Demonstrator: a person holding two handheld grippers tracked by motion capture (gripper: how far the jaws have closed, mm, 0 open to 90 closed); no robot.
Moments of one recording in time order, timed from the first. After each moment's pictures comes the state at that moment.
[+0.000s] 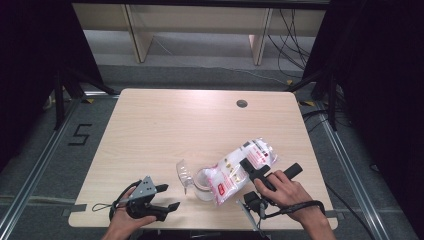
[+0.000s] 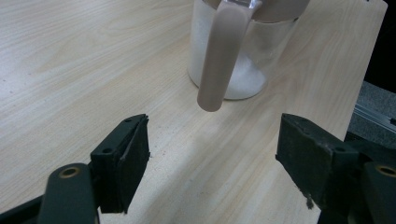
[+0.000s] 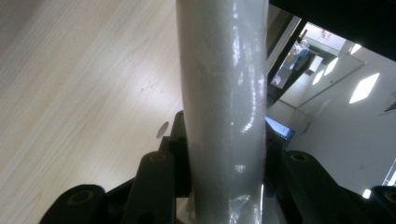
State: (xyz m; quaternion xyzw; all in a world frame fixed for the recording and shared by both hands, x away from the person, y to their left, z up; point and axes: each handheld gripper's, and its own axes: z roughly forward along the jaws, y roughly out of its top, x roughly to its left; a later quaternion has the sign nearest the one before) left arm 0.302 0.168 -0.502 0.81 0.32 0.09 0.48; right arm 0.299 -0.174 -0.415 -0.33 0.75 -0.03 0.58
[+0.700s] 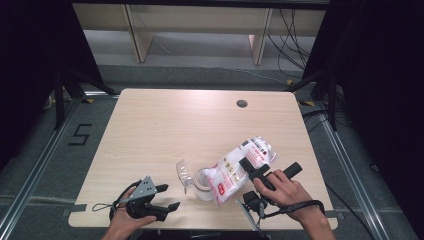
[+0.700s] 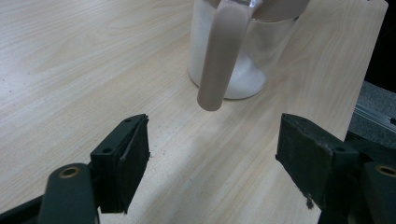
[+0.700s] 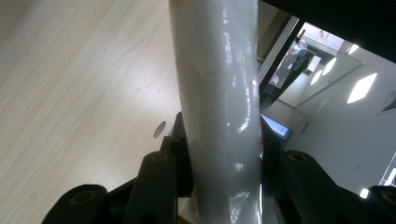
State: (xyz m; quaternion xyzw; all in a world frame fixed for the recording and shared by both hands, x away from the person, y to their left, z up) left arm 0.302 0.168 -0.501 0.82 0.32 0.09 0.48; right arm 0.299 -0.172 -0.412 -0.33 0.75 -0.03 0.58
